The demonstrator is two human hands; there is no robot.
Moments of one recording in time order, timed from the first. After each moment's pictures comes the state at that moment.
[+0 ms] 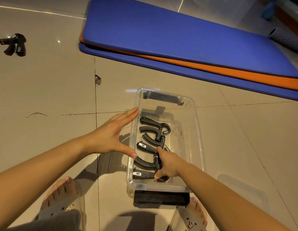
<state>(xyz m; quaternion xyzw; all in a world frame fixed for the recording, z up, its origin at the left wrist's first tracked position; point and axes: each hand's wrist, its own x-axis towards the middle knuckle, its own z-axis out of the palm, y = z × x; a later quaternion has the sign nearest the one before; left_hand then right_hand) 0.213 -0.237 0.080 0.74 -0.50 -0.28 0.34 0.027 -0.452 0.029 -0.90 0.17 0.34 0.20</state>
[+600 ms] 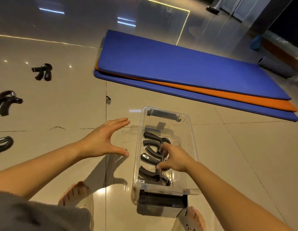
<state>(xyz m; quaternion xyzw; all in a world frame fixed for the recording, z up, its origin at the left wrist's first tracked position) 0.216 -0.179 0.130 0.81 -0.46 -0.19 0.32 0.039 -0.453 0.110 -0.93 0.20 0.21 0.24</state>
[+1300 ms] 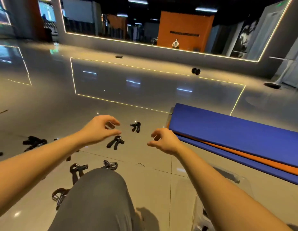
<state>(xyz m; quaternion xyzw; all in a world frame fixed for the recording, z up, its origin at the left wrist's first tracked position) 0.201 0.137 0.376 0.91 -0.23 0.04 0.34 0.168 -0.151 0.359 -0.96 -0.06 0.02 0.28</state>
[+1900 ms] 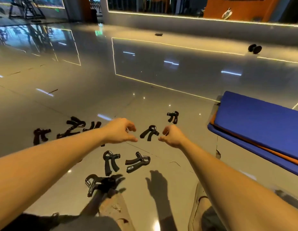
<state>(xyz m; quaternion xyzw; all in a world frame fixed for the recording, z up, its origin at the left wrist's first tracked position) 0.289 0.194 0.306 0.97 -0.11 -0.10 0.21 0.338 -0.053 0.251 -0.95 -0.07 0.13 0.29</state>
